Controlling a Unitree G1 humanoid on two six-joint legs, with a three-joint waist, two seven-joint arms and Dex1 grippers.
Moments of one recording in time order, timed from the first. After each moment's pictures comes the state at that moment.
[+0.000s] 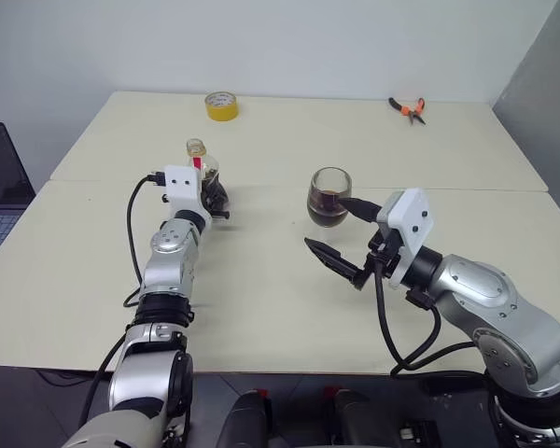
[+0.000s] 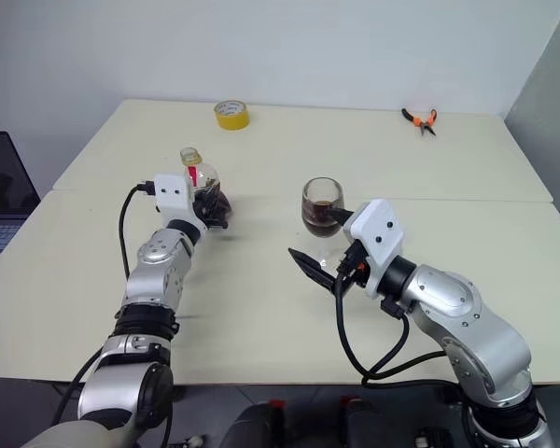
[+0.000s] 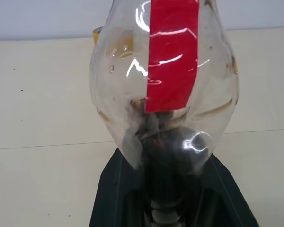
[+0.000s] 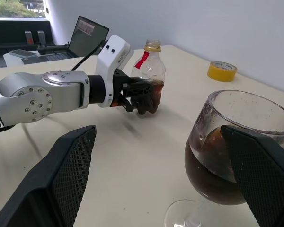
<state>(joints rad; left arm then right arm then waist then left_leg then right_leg) -0.69 0.30 0.19 0.58 -0.12 0.07 -0.19 -0.34 -0.46 0.10 -0.78 0.51 0.80 0.39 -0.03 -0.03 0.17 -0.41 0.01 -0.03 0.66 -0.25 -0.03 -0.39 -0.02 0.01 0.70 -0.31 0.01</state>
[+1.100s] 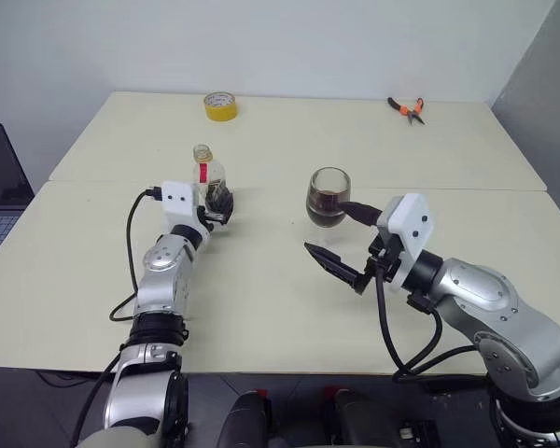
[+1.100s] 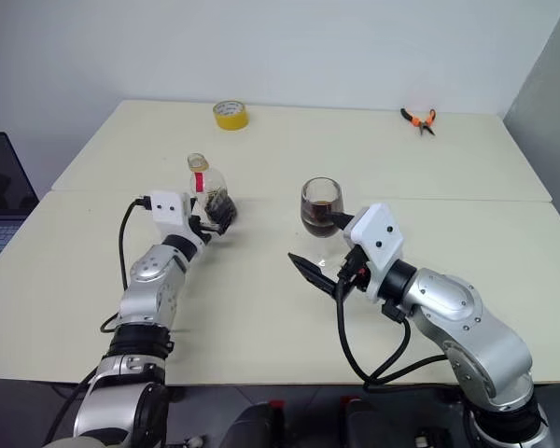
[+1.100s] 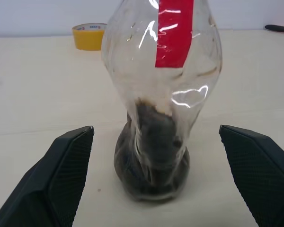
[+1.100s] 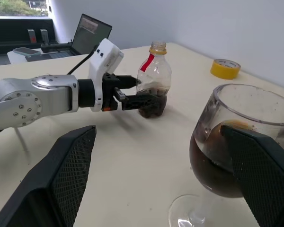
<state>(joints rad) -0.52 0.31 0.20 0.40 -0.18 0.09 -0.32 -0.29 -0.47 0.10 -0.79 0.50 0.78 0.41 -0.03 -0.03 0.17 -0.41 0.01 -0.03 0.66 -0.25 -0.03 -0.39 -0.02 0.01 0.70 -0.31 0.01</state>
